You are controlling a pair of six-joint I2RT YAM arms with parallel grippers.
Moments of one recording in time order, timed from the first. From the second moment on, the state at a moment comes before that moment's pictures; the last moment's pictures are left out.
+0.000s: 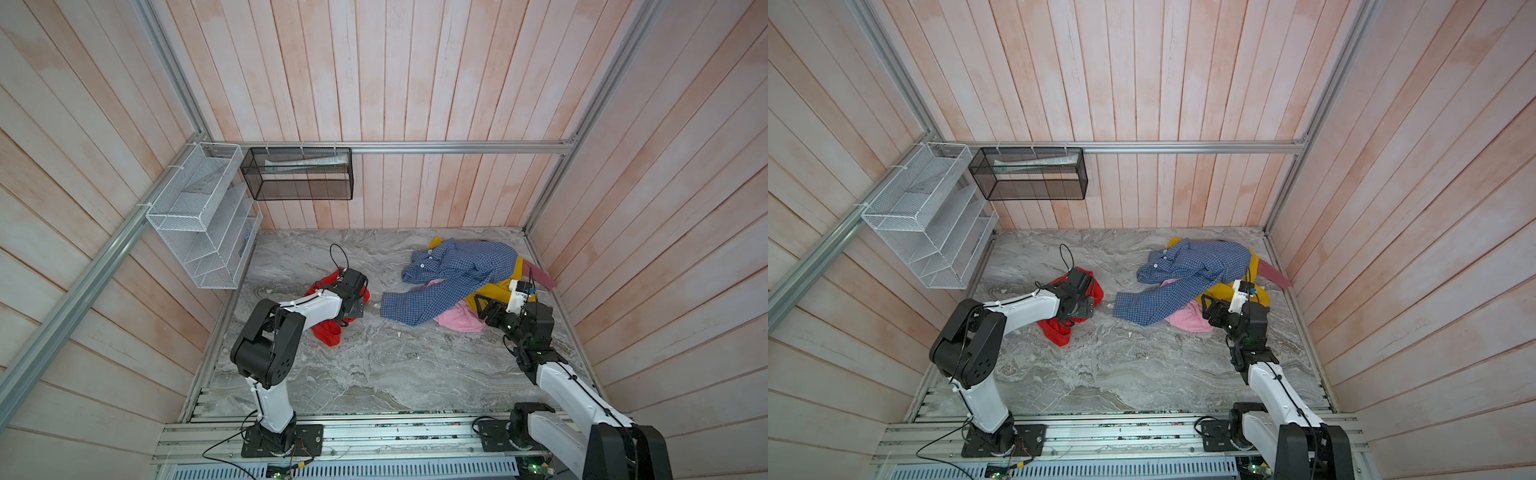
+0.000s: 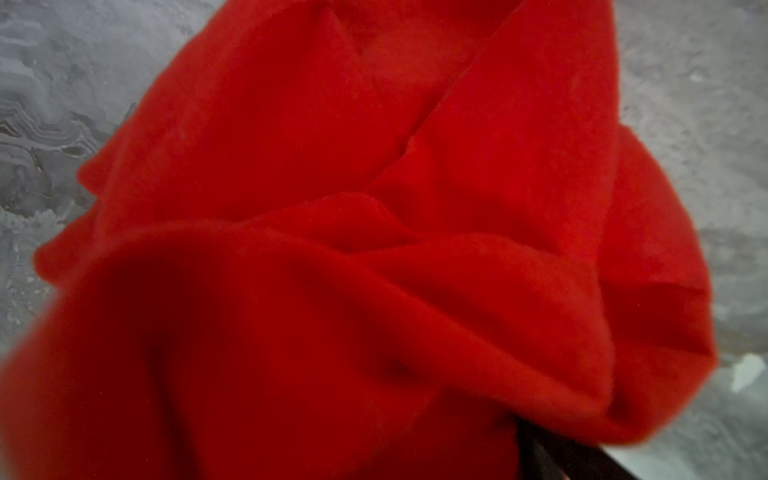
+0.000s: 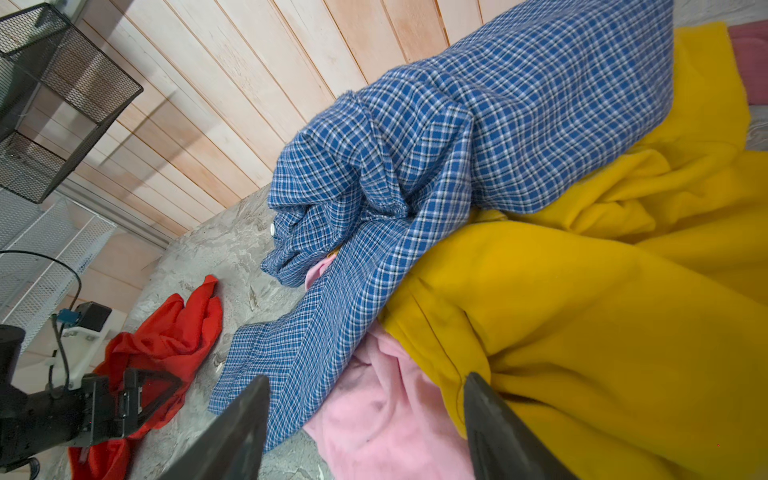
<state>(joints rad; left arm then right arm) -0.47 1.84 1.10 -0.43 -0.38 -0.37 0.01 0.99 0.32 0.32 -0.32 0.49</state>
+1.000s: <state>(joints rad) -0.40 1.49 0.99 -0.34 -0.34 -0.33 0.01 0.94 0.32 0.27 -0.29 0.46</state>
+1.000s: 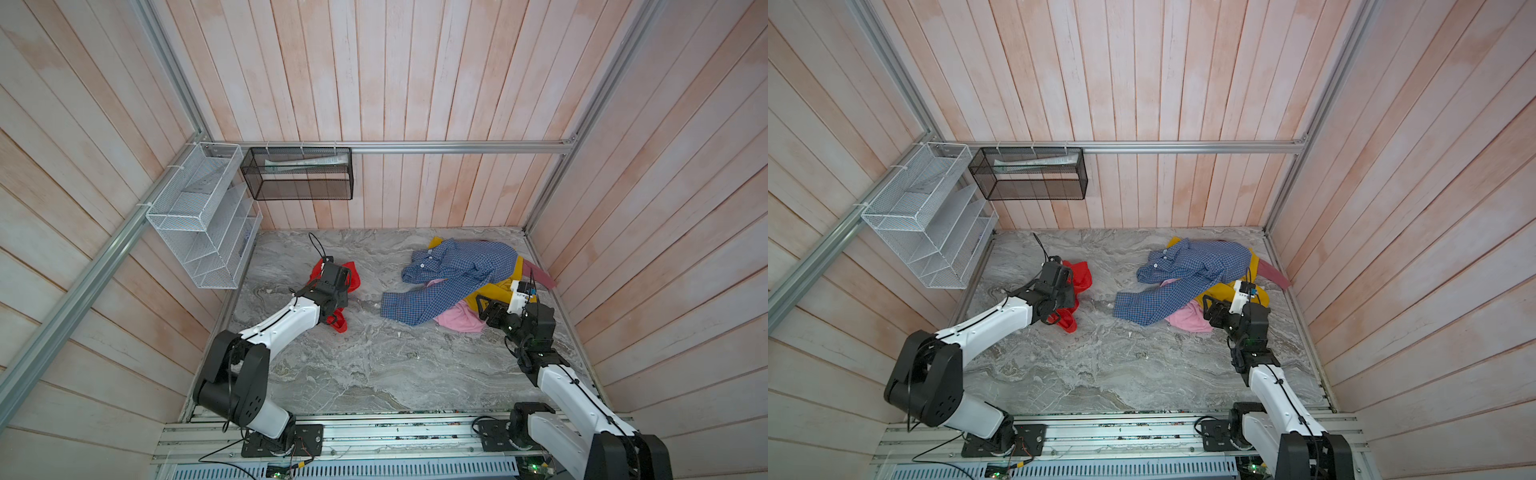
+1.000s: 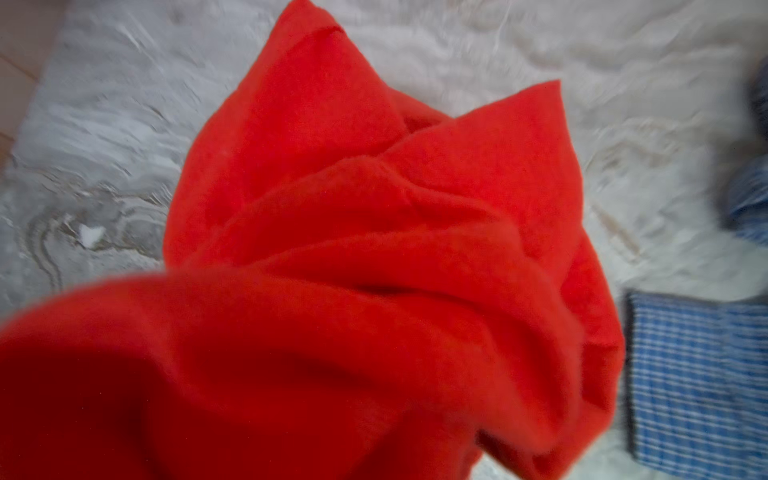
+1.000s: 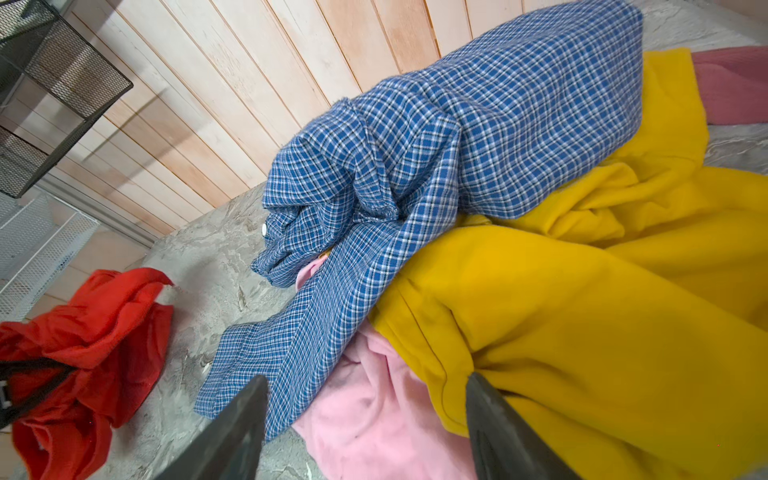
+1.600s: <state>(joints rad) -0.32 1.39 1.05 -0.12 -0.44 -0.23 0.01 0.92 0.32 0.27 -0.29 0.45</state>
